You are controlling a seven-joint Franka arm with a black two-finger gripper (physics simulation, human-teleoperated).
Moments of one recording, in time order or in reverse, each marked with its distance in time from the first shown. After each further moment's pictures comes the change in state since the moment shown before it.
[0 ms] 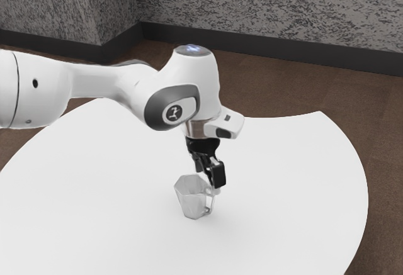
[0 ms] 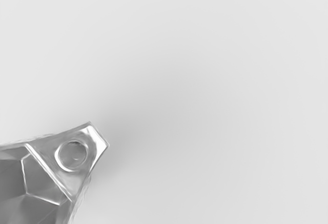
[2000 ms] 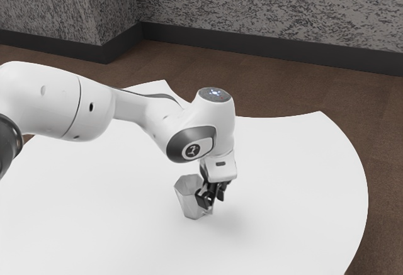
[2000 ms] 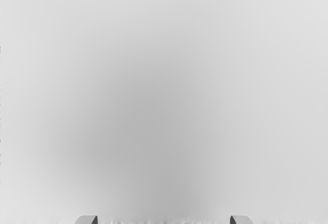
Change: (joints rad) arm 0.227 0.235 -0.220 0.034 0.158 0.156 0.949
